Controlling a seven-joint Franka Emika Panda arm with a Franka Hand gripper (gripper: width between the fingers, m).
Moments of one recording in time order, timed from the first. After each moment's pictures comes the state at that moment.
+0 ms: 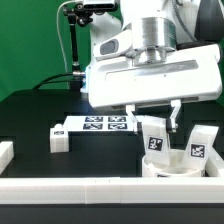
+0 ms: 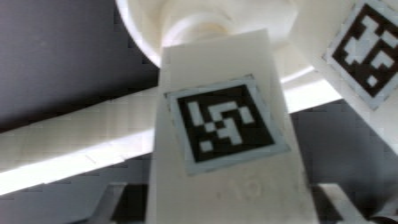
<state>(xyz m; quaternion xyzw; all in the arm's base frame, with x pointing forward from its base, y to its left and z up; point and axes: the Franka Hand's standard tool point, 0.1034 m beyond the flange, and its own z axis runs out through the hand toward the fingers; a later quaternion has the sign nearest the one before) 0.633 0.036 0.086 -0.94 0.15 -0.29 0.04</state>
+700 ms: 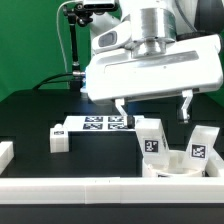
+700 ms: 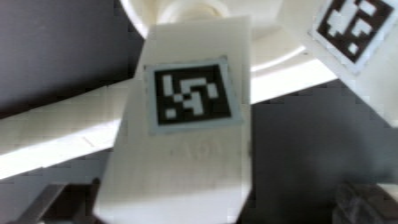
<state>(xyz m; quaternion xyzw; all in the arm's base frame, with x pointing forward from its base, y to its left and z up) 0.636 0.033 0.106 -0.95 0.16 -0.26 0.05</state>
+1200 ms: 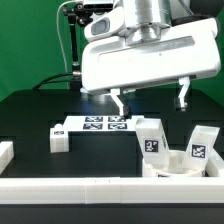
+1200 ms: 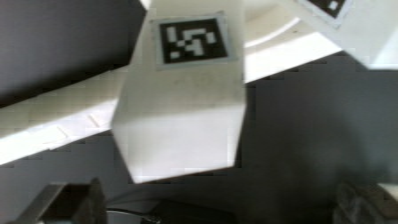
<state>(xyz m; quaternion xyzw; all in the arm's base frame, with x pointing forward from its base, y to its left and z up) 0.639 0.029 0.116 -0.95 0.16 -0.24 0.06</state>
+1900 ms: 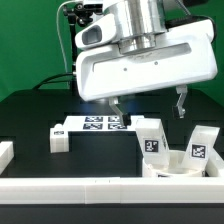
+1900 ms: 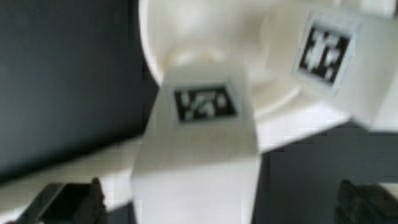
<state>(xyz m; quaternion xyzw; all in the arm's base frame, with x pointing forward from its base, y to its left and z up) 0.631 0.030 0.104 -0.98 0.15 -0.08 0.10</state>
